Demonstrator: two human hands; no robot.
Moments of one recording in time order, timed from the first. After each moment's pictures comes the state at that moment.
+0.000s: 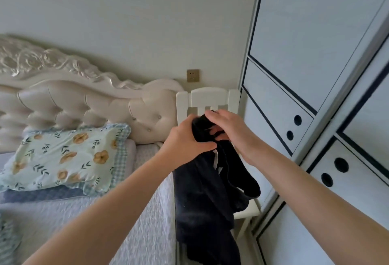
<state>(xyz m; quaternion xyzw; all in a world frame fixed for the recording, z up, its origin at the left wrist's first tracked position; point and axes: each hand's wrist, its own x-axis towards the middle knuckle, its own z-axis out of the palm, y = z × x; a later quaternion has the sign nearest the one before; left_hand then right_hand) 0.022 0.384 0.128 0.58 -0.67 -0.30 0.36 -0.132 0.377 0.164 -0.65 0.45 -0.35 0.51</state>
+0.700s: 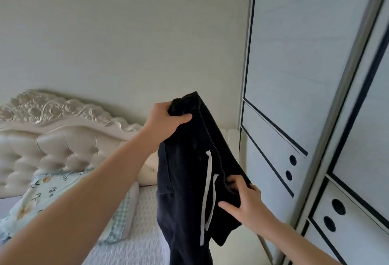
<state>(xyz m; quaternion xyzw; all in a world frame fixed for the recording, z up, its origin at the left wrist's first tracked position) 0.040 0.365 0.273 0.56 -0.58 -0.29 0.51 -0.195 0.384 0.081 -0.77 0.52 -0.26 0.25</state>
